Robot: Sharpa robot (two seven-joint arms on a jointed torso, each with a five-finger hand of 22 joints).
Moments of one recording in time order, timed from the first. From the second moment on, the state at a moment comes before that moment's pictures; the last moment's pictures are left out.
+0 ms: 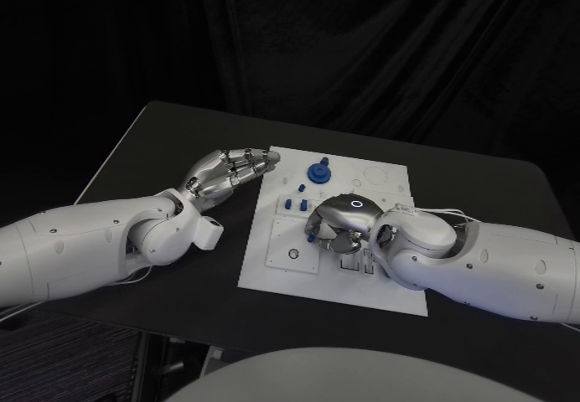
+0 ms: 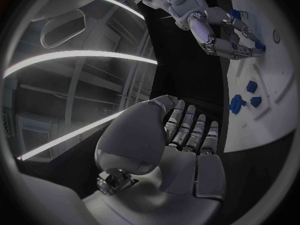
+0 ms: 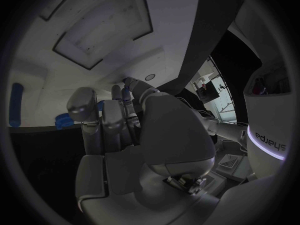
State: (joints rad) left arm 1.17 -0.97 -0.21 1.55 -0.17 -0.01 0.68; left_hand 1.44 0.08 0.34 0.10 0.51 0.63 0.18 0.19 0.15 0.39 0.23 0.42 0.06 0.20 0.24 0.27 0.05 0.14 0.07 0.29 0.07 0.17; right arm 1.18 -0.66 -0.23 1.61 -1.65 -0.32 -0.13; right_hand 1.42 -0.07 0.34 0.01 0.27 0.97 0.16 0.16 0.25 0.90 0.10 0.50 0.07 1.37 0.02 1.27 0.99 0.12 1.34 0.12 0.99 1.31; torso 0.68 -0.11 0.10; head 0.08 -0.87
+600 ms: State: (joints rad) left arm 1.17 -0.96 -0.21 1.54 -0.15 0.00 0.68; left_hand 1.44 0.08 0.34 0.10 0.51 0.63 0.18 0.19 0.15 0.39 0.23 0.42 0.06 0.20 0.24 0.28 0.05 0.14 0.07 0.29 0.07 0.17; right arm 1.18 -0.71 -0.23 1.63 -1.63 -0.32 -0.12; right_hand 1.42 -0.10 0.30 0.00 0.24 0.79 0.15 0.07 0.17 0.60 0.16 0.59 0.12 1.26 0.07 1.22 0.86 0.13 1.26 0.17 0.82 1.31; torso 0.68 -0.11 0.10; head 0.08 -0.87
